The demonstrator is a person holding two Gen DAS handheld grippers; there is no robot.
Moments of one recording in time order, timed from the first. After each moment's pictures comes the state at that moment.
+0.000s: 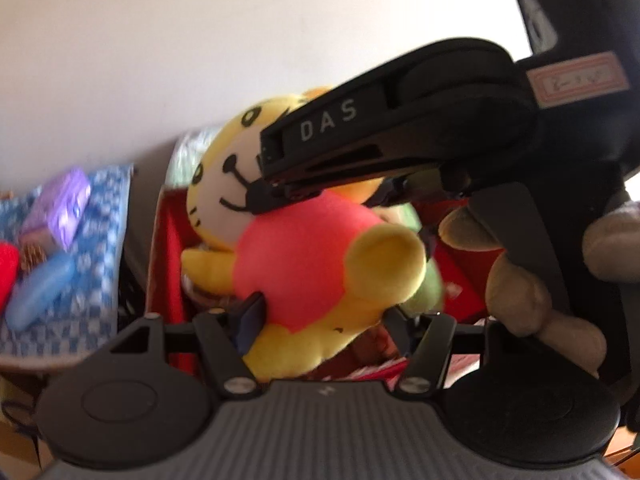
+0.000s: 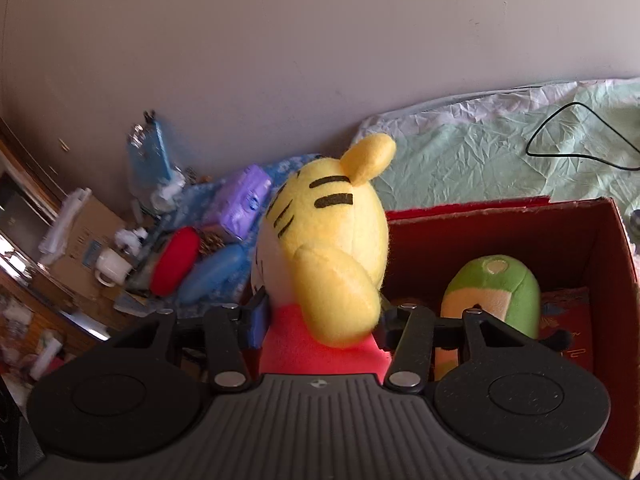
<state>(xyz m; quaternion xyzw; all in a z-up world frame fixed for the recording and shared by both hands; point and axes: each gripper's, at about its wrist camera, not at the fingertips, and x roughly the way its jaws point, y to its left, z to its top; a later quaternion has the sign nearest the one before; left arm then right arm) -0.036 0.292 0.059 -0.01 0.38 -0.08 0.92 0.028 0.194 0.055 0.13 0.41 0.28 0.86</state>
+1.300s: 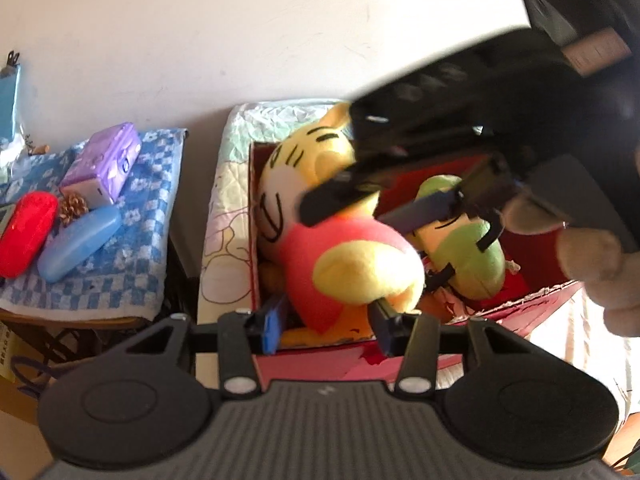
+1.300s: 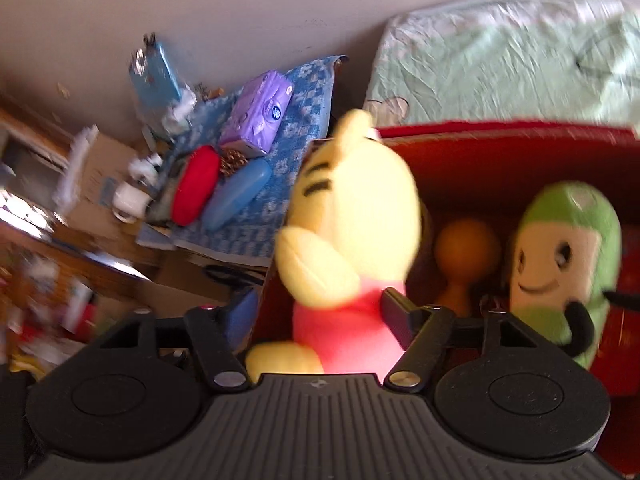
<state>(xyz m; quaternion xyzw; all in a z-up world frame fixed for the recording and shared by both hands) -0.074 0.352 0.055 -0.04 0.39 -0.03 0.92 0.048 0.220 0.043 0.15 0.54 0.32 0.76</state>
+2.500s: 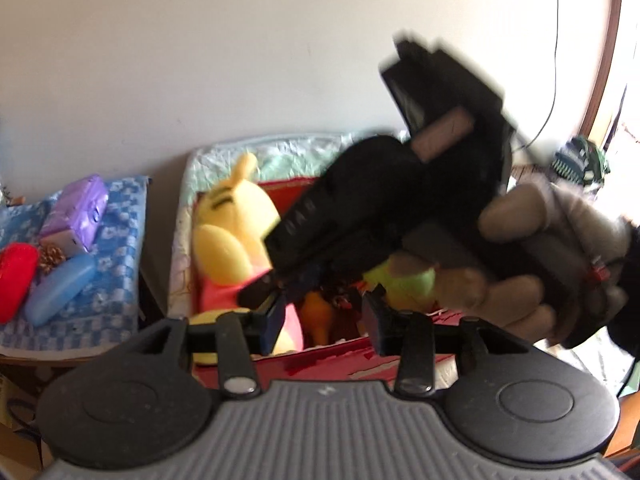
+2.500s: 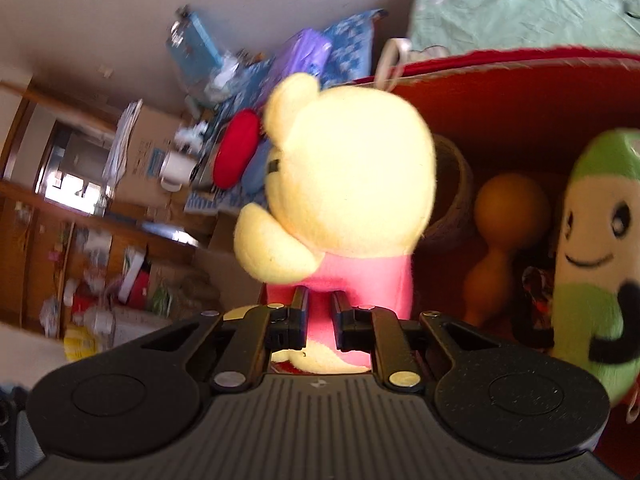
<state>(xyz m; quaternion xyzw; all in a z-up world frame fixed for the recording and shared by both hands) -0.091 0.315 0.074 -0.01 0.35 -0.09 0.93 0.056 0.229 0.018 0.16 0.57 0.41 0.70</state>
